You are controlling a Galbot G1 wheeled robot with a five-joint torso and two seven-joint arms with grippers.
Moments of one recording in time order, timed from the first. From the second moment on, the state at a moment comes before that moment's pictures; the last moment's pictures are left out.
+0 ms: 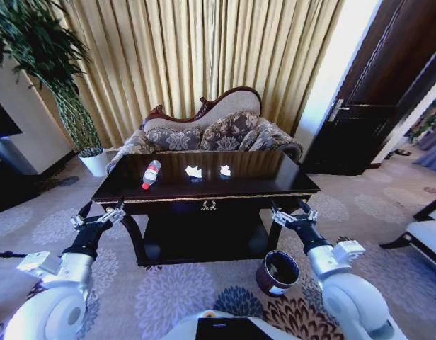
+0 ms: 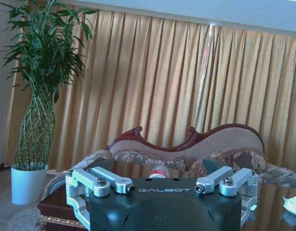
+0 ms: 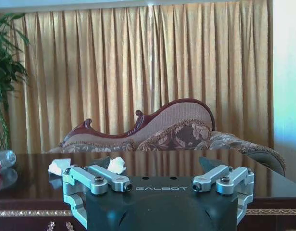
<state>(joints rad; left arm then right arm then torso) 1.70 -1.34 -0.95 -2.50 -0.60 0.33 -0.06 -1.73 1.12 0.71 2.45 0.52 -0.21 0.13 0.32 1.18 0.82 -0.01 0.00</state>
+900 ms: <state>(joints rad) 1.70 -1.34 -0.96 -2.50 -0.59 0.34 -0.05 -1.72 1.13 0.70 2.41 0.47 -0.21 0.13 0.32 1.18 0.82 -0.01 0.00</state>
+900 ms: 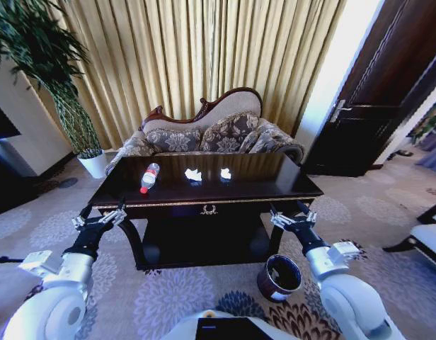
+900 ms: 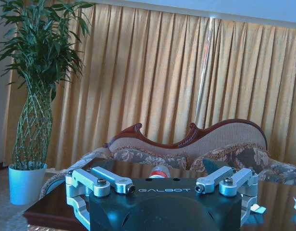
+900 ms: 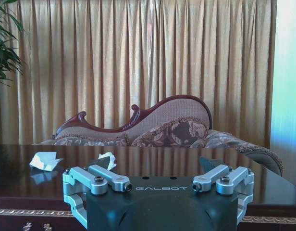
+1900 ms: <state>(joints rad) 1.70 -1.34 -0.95 -2.50 -0.59 0.34 -0.04 -1.72 1.12 0.69 2.40 0.46 -0.21 0.12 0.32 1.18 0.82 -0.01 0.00</state>
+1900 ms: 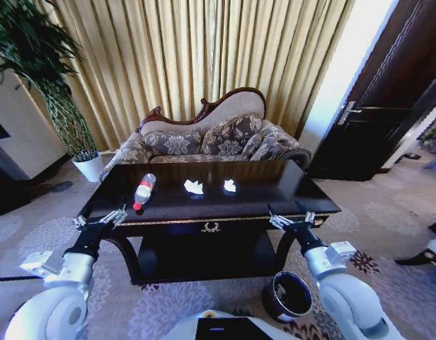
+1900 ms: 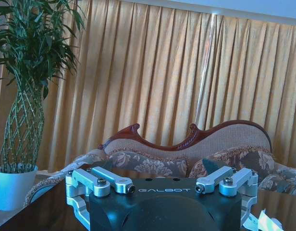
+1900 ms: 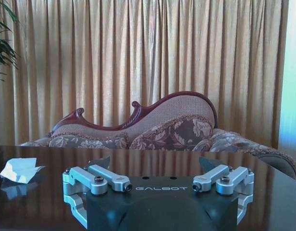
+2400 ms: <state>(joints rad) 1.71 -1.34 -0.95 -2.50 -0.60 0.30 -0.05 -1.67 0.98 0.69 2.42 0.75 -0.24 0.14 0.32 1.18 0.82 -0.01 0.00</state>
